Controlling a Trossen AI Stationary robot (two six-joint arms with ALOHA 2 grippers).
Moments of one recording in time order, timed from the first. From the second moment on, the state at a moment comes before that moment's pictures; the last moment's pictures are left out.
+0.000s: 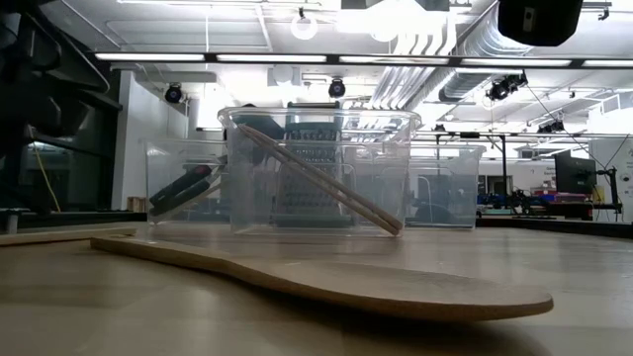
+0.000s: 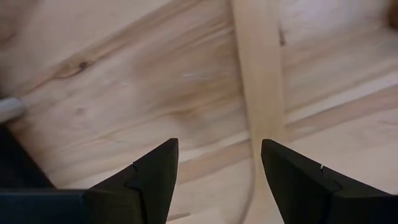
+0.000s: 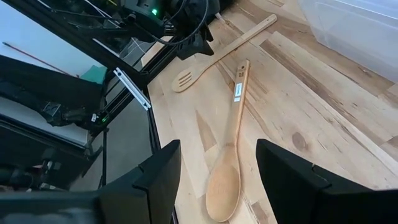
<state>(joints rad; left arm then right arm) -0.61 1.41 0.76 -0.87 -0.01 -1.76 0.59 1.27 0.89 -0.14 0.45 1.07</state>
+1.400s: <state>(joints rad) -0.61 1.51 0.76 -0.56 -0.03 -1.81 0.59 1.27 0.89 -0.17 0.45 1.05</state>
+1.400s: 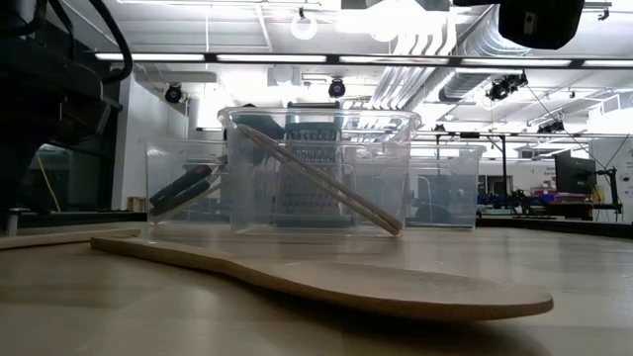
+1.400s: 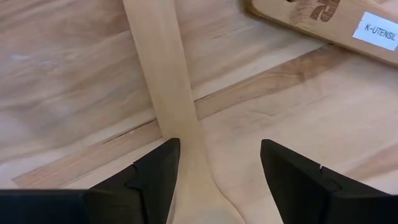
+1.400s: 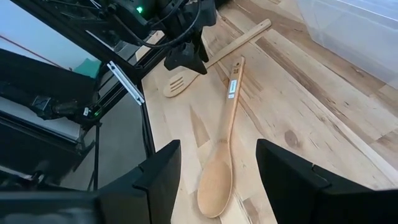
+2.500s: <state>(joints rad) -0.61 1.53 0.94 -0.95 -0.08 -1.84 0.58 1.27 0.89 -0.17 0.45 1.05</state>
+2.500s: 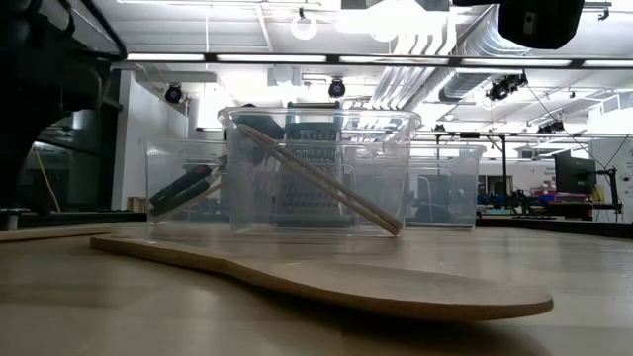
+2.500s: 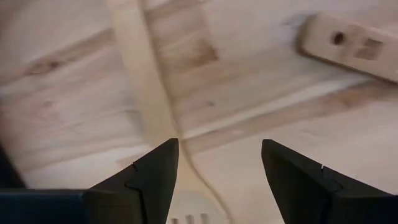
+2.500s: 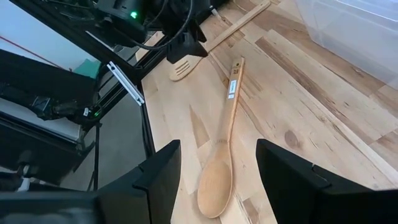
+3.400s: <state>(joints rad) -0.61 1.52 0.75 -0.79 0.02 -1.92 0.61 1.27 0.89 -0.17 0.45 1.05</state>
